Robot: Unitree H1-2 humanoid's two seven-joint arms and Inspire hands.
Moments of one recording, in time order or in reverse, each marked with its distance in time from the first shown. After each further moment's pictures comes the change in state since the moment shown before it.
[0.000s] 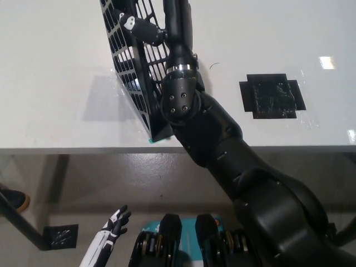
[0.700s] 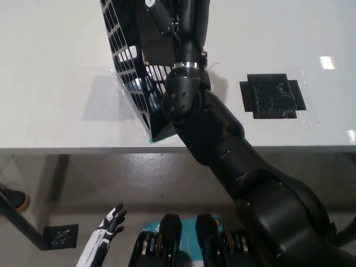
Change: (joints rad) left_arm 0.000 -0.007 0.016 -0.001 -0.010 0.001 0.011; right_arm 0.008 -0.003 -0.026 -0.037 -0.083 0.028 -0.177
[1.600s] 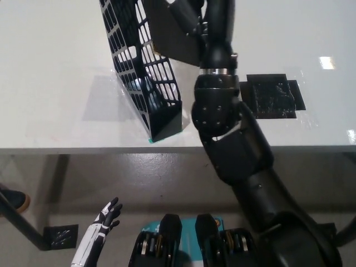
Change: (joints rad) left_arm -0.022 -0.002 0.025 0.008 -0.001 0.002 0.000; right_arm 0.237 -0.036 -0.025 -0.560 -0.103 0.100 0.233
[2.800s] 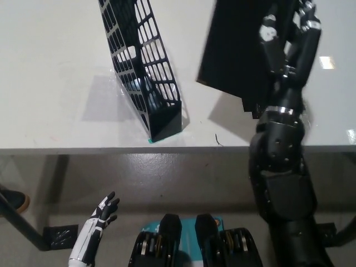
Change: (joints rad) left_arm -0.017 -0.010 0.026 -0.007 -0.007 0.024 0.002; right_arm 0.280 -0.048 -0.106 -0.384 0.333 0.021 0.142
